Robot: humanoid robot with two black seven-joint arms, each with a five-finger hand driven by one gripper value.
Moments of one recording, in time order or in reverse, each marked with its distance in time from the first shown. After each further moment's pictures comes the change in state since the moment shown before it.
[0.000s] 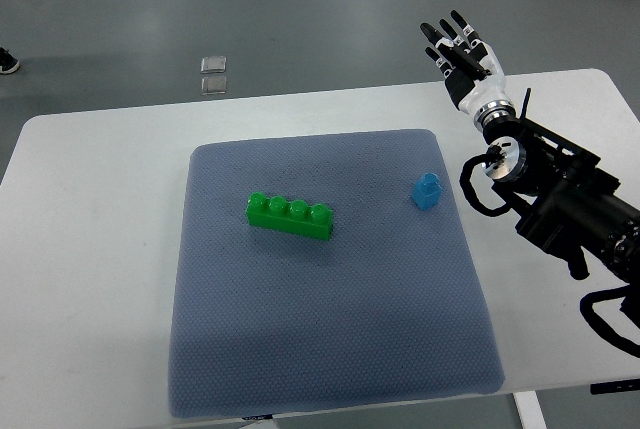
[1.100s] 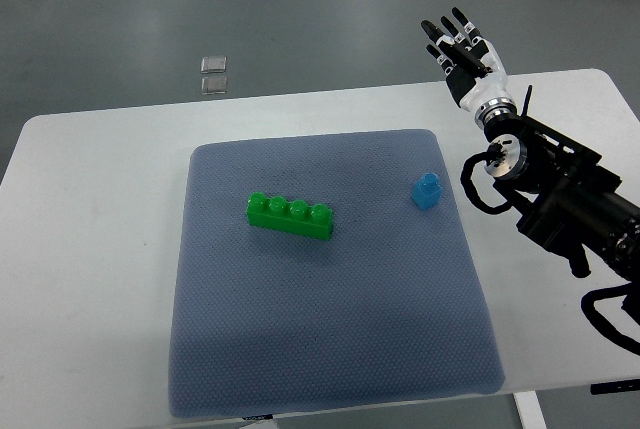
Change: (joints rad) left arm 0.003 0.000 -0.001 0.000 0.003 -0.008 0.000; right arm 0.009 -0.008 -0.007 0.003 -0.004 -0.004 0.002
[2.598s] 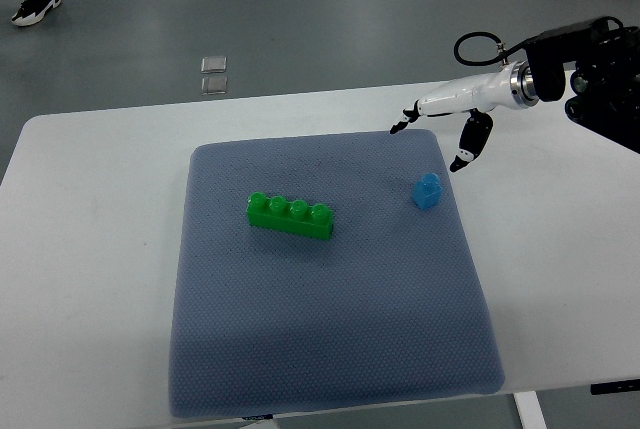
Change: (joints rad) left arm 0.000 0.000 0.000 0.000 0.000 0.000 0.000; right arm 0.333 -0.442 -0.585 0.474 -1.717 0.292 -0.003
